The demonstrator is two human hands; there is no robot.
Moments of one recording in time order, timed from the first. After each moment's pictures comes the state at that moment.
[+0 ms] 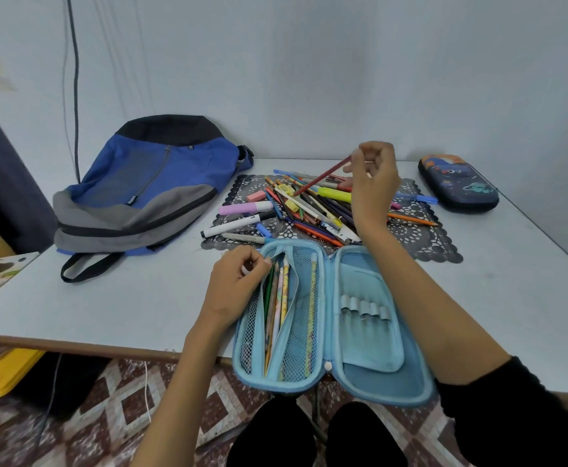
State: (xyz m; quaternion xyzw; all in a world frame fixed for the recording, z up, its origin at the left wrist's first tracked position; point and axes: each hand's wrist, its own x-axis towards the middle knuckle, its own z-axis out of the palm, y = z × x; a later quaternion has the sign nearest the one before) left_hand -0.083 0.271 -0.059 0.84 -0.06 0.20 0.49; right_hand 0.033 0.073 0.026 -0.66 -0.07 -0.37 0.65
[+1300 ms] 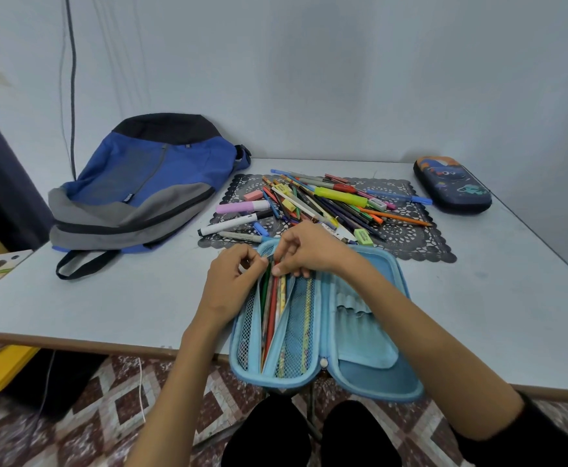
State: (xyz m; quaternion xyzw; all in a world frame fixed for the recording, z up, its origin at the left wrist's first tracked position) left_hand -0.080 0.271 -0.059 0.85 -0.06 0.21 0.48; right_hand -0.024 0.102 0.005 -0.88 -0.24 0.17 0.38
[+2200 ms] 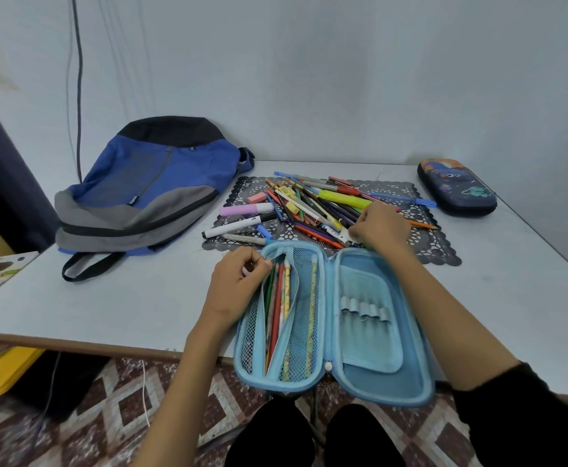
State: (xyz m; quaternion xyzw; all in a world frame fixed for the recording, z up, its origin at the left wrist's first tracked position) left_hand -0.080 0.272 -0.063 0.84 -0.06 0.20 0.49; right_hand 0.037 0.036 -0.007 -0.98 0.07 -0.09 0.19
